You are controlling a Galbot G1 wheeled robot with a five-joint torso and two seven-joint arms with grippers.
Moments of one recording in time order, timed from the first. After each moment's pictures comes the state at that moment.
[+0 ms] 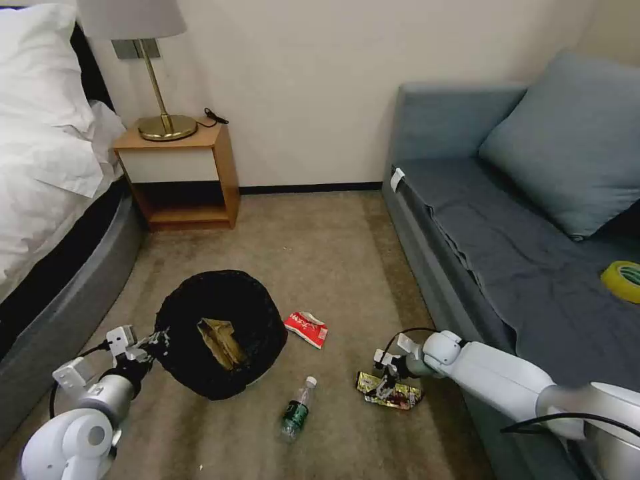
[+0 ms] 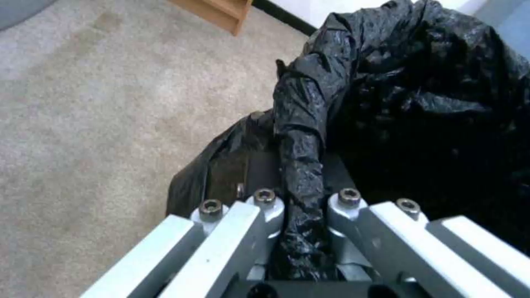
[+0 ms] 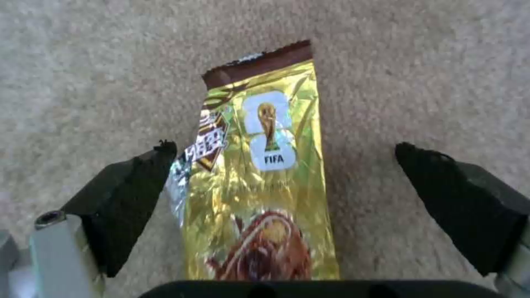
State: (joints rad) left arm 1.49 -1.31 -0.90 -1.98 -0.81 0.51 0.05; right arm -0.38 1.06 -0.86 0.79 0.51 -0.19 -0.64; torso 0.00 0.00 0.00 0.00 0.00
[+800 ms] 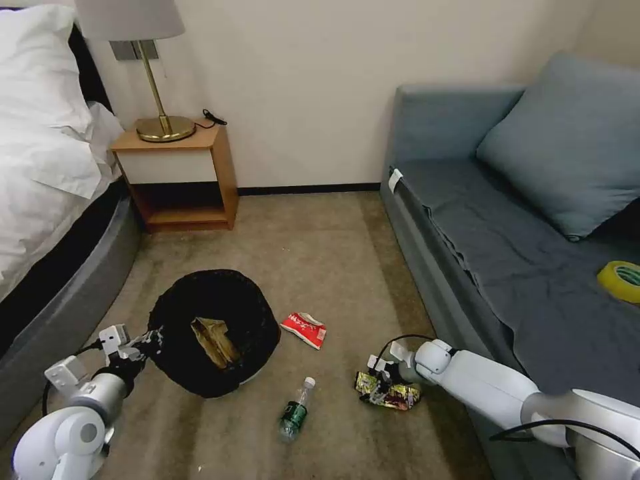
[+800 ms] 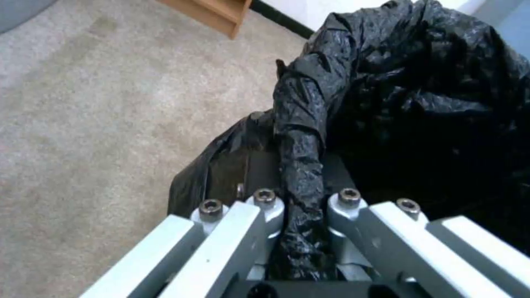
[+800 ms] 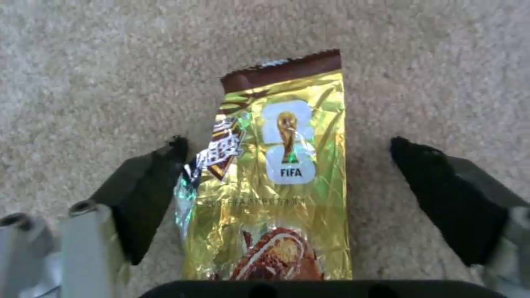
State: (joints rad) left arm 1.47 -1.28 -0.91 -1.95 -0.83 0.49 0.06; right arm -0.41 1.08 -0.84 0.79 0.49 -0.18 -0.56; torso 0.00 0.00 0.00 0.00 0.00
